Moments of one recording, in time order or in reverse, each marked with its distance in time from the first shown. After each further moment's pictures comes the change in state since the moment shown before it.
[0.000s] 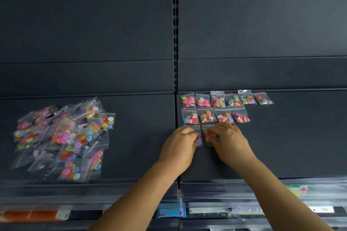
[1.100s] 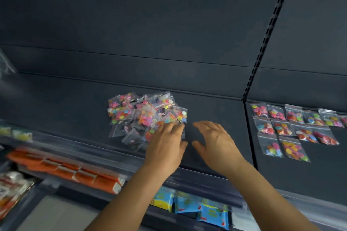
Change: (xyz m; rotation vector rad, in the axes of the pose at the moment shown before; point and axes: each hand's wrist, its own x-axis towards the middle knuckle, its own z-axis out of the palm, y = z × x) left_hand -0.122 -0.122 -0.114 0.272 0.196 -0.302; right_hand -0.009 -0.197 0.062 0.006 -0.122 -0.424
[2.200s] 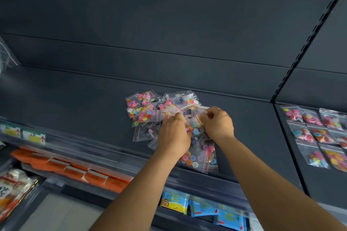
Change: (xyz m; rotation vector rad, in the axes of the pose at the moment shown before) left_hand 0.042 -0.081 0.005 -0.197 0.040 -0.250; right_hand 0.115 -0.033 0.068 0.394 0.184 0.479
